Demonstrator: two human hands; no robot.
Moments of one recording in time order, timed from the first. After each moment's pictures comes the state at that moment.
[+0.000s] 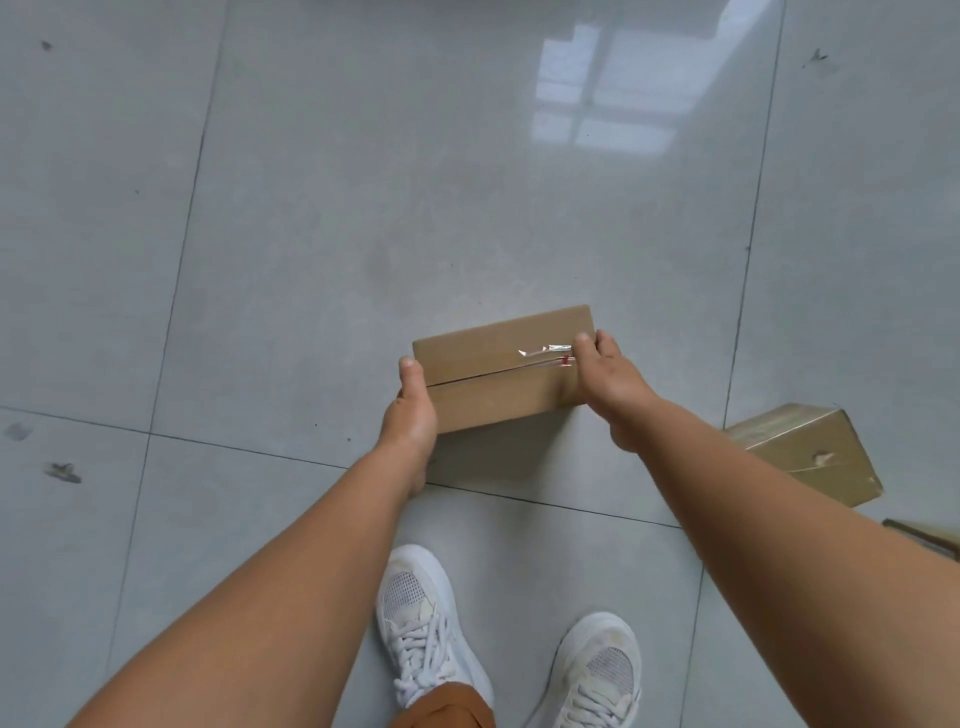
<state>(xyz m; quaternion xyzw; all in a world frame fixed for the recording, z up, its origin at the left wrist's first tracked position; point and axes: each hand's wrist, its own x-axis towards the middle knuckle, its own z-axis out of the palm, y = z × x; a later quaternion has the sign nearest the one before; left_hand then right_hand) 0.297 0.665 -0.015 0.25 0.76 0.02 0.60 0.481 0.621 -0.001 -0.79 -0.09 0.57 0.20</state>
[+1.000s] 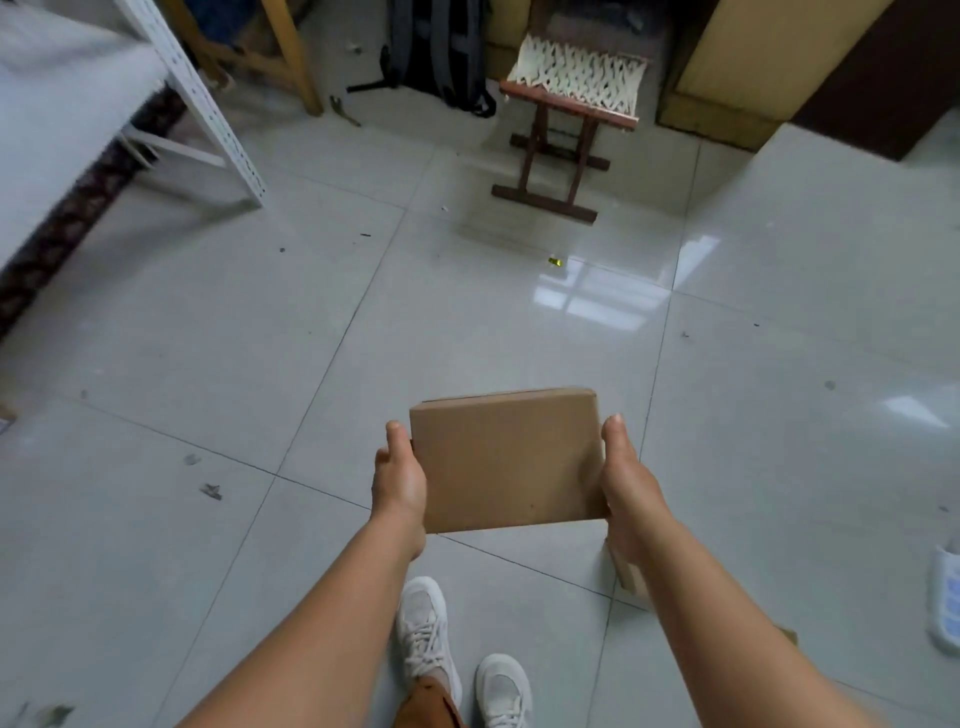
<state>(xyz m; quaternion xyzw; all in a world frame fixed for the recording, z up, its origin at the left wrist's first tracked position) 0.254 0.663 0.346 0.15 0.75 0.22 0.61 0.443 0.609 0.366 -0.80 -0.01 0.52 0.30</state>
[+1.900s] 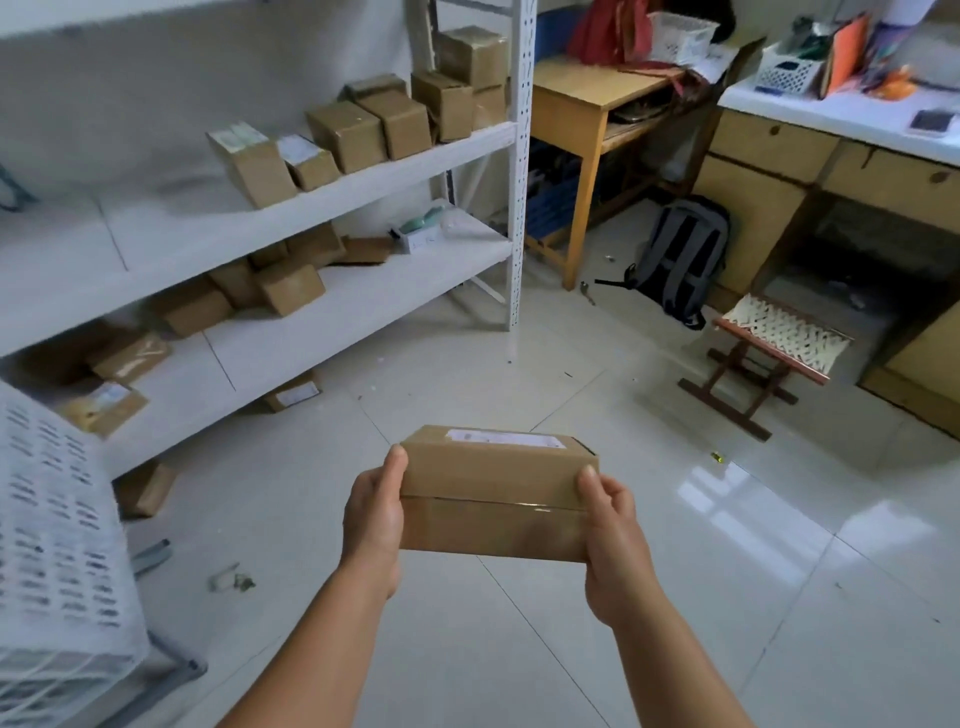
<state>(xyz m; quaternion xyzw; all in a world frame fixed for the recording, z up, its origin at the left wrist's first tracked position) 0.069 0.531 0.600 0.13 0.74 0.52 0.41 0.266 0.561 0.604 -0.60 -0.26 0.65 0.40</state>
